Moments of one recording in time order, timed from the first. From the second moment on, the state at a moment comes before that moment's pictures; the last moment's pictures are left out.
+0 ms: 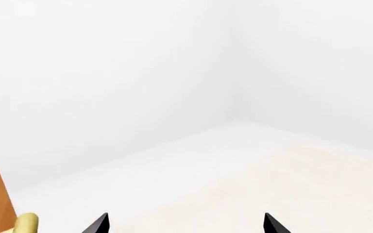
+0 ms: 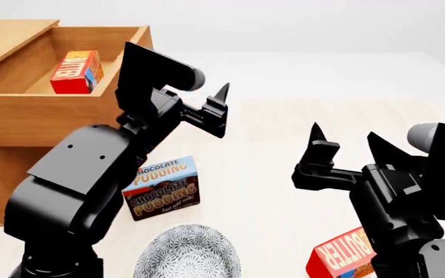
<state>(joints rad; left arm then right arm) -0.88 -0.14 0.22 0.28 -0.31 -0.97 0.20 0.57 0.71 -0.20 -0.84 1.51 0.67 1.17</state>
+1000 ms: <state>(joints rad) -0.91 -0.19 0.22 -0.06 -0.26 -0.76 0.17 0.57 0.69 -0.22 -0.83 1.49 0.67 1.15</state>
